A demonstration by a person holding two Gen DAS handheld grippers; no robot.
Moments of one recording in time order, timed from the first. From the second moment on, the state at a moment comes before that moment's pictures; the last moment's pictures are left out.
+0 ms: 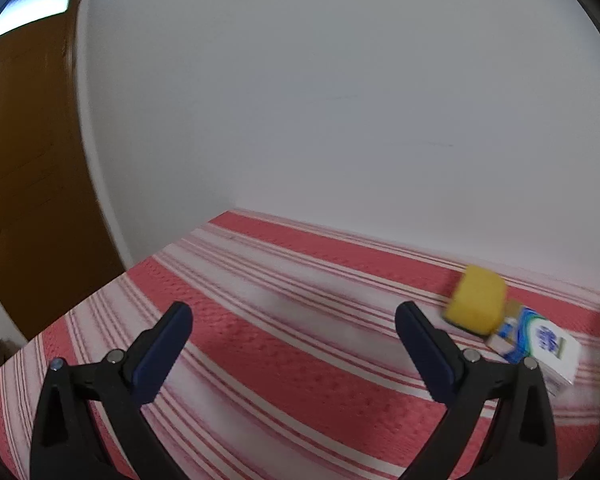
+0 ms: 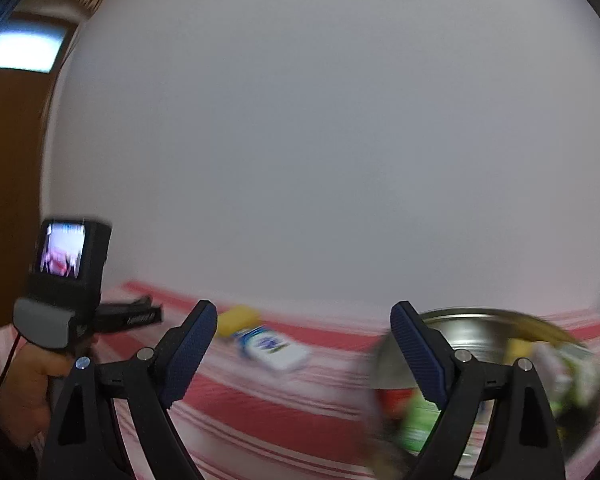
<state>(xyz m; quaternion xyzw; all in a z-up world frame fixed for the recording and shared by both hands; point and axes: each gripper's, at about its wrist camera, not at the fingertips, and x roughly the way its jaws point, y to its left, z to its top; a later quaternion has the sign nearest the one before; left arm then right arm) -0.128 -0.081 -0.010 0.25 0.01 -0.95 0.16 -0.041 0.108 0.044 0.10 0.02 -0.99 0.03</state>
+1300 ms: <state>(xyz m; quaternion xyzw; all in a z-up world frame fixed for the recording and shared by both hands) -0.146 -0.081 -0.016 0.29 0.03 -0.95 0.10 -0.096 0.092 0.014 0.30 -0.11 -0.94 0.15</state>
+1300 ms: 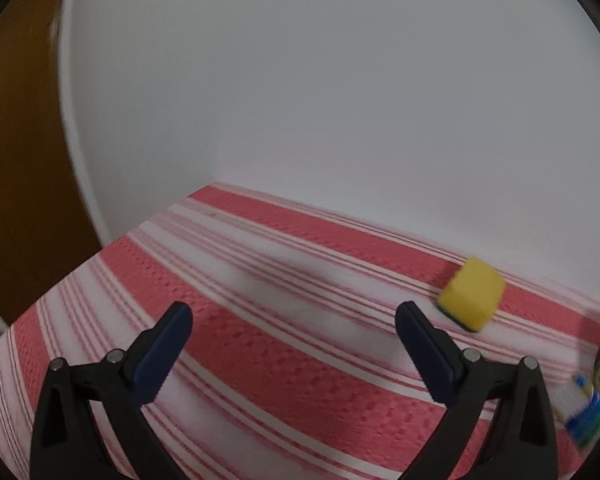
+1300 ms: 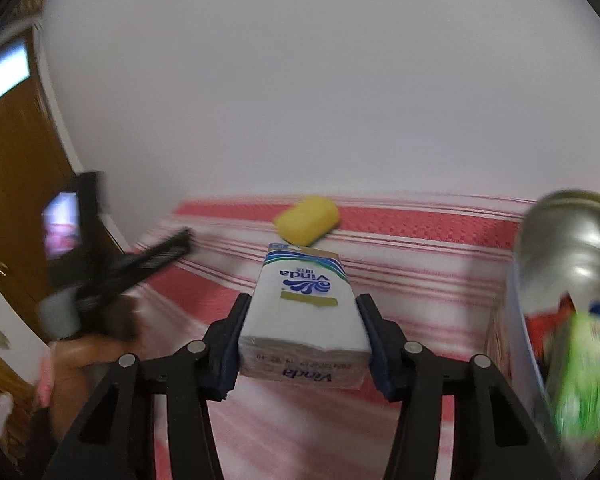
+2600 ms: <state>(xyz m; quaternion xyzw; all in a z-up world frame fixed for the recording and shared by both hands) -0.190 0.014 0.004 0.28 0.01 -0.96 -0.01 -0.033 0.167 0.059 0.14 -0.13 -0.98 0.03</state>
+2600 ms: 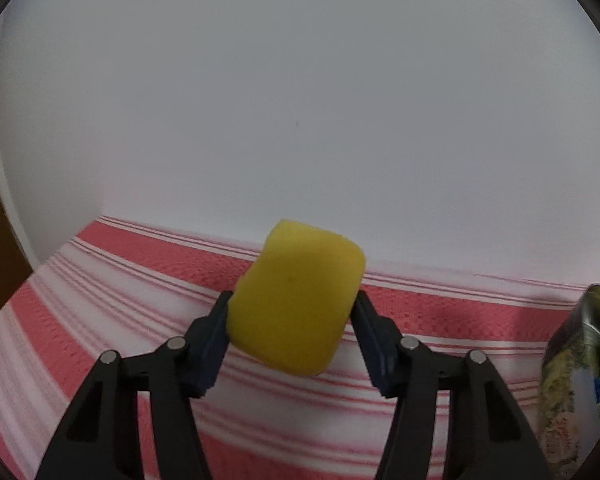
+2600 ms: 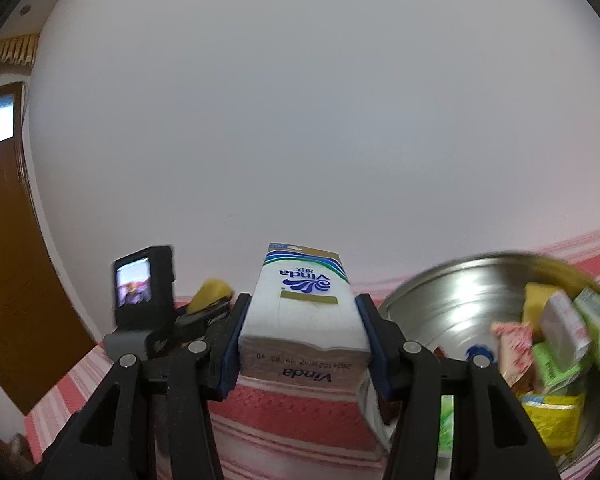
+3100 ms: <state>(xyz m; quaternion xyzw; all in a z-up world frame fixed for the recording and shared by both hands) -0.070 0.075 0.047 0.20 0.03 -0.98 -0.03 0.005 0.188 0.079 0.05 -0.07 -1.00 -0.01</state>
